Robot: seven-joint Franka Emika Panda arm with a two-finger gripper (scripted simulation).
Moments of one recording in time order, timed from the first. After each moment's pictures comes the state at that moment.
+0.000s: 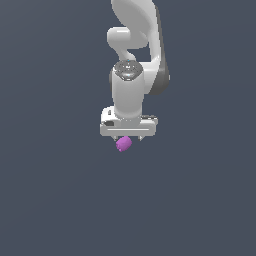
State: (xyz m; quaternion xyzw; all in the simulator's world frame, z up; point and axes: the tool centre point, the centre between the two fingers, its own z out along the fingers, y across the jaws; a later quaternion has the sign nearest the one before) arm 0.010 -0.001 0.169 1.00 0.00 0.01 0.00
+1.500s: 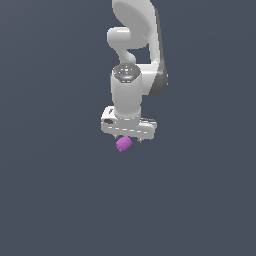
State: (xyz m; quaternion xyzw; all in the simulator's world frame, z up) arm 0.002 0.001 0.157 1.00 -0.10 0.01 -0.01
